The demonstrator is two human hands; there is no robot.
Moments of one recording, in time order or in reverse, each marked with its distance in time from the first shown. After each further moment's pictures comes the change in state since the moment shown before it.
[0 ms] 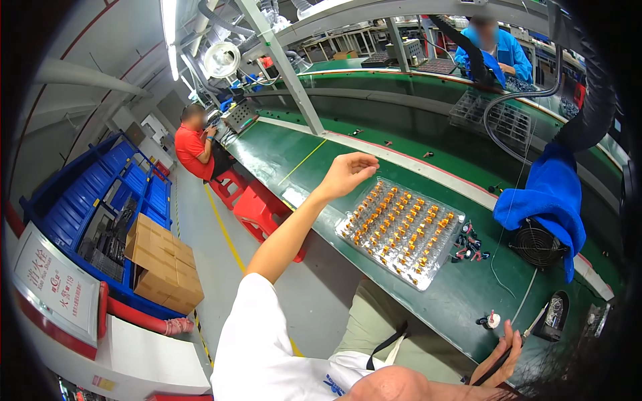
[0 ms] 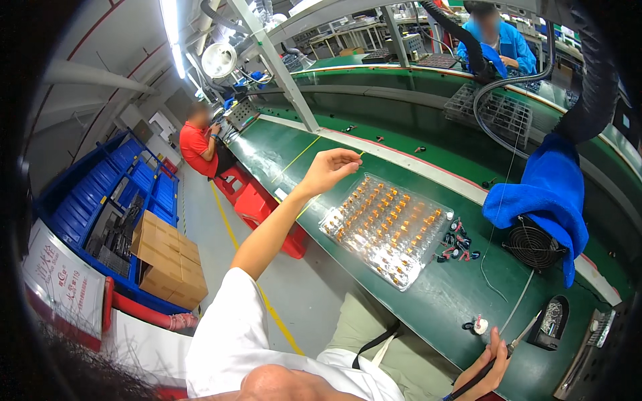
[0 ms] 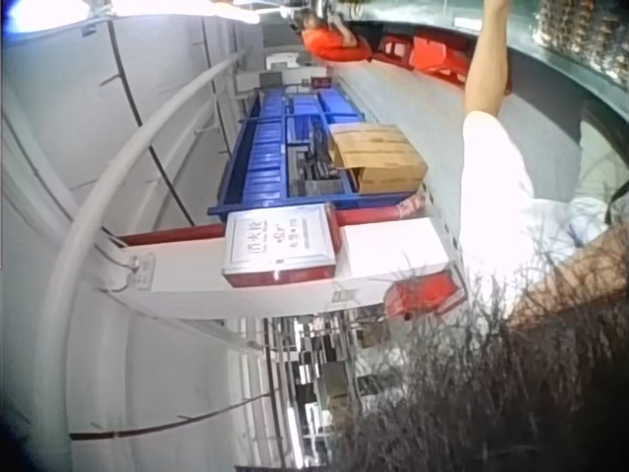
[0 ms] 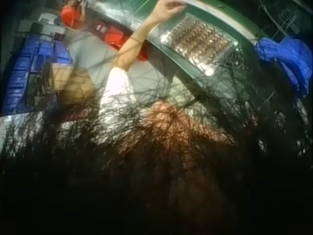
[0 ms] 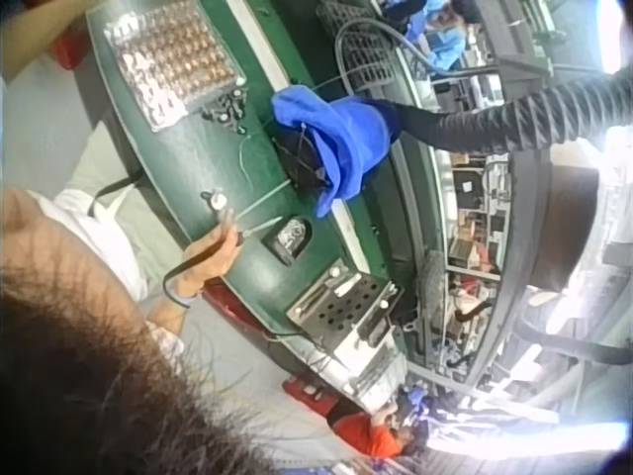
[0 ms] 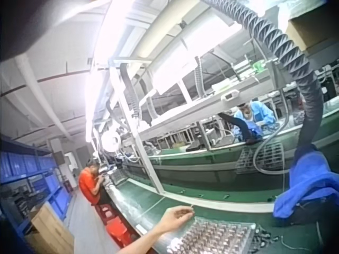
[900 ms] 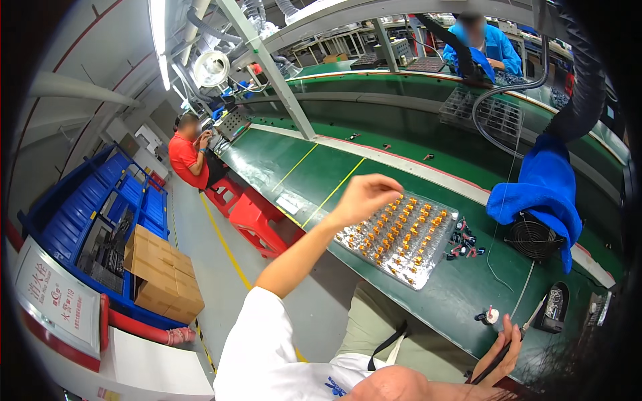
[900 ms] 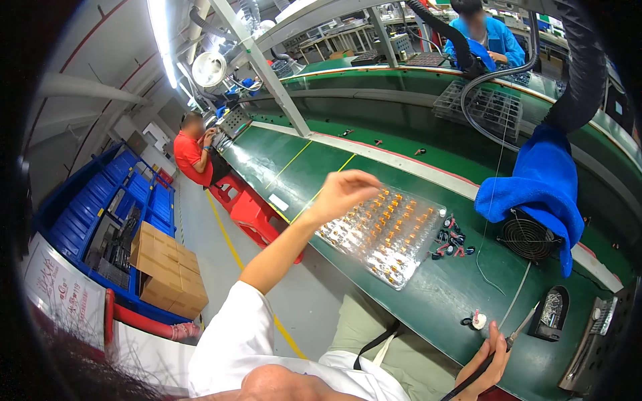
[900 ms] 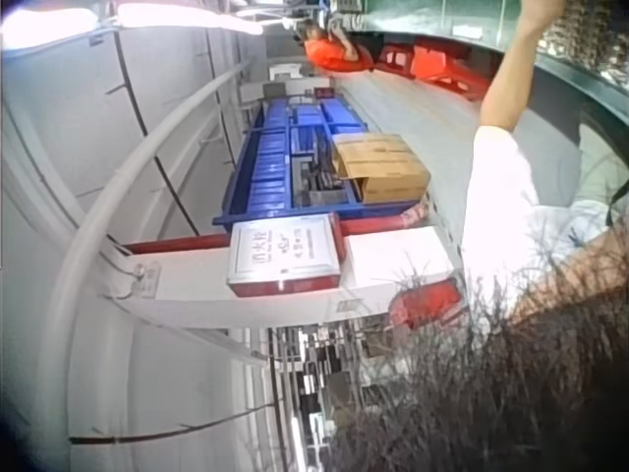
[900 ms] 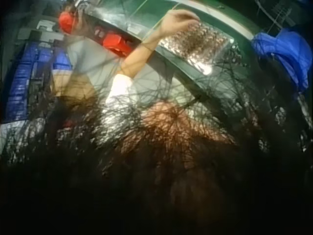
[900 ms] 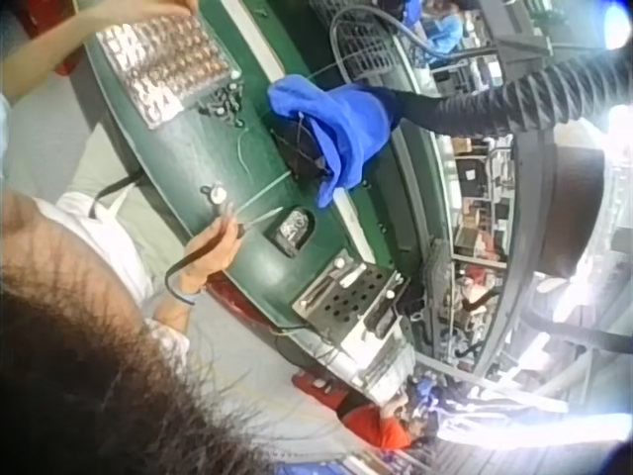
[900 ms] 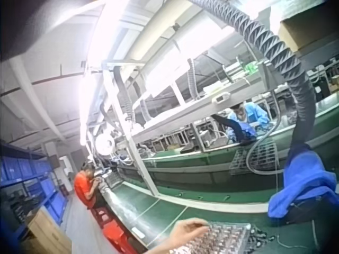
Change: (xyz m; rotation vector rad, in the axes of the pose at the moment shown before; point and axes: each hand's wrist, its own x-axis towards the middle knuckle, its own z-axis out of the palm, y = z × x) left_hand -0.025 0.046 0.072 -0.258 -0.106 -0.020; right_hand -0.001 -0.005 -0.002 -0.138 0.000 -0.086
